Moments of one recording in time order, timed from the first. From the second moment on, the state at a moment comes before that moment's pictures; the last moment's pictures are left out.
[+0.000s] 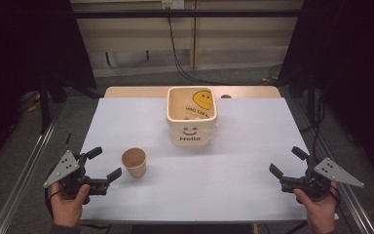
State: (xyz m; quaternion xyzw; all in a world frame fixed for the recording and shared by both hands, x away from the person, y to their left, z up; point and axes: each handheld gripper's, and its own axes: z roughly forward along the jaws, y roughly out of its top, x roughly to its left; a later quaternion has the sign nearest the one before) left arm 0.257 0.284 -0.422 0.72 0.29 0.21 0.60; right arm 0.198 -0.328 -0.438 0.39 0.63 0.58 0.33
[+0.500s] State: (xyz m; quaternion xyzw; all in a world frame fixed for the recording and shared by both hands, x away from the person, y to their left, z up) left arm 0.259 0.275 -0.417 0.72 0.28 0.21 0.60; right arm 0.198 -0.327 -0.440 0.39 0.63 0.58 0.32
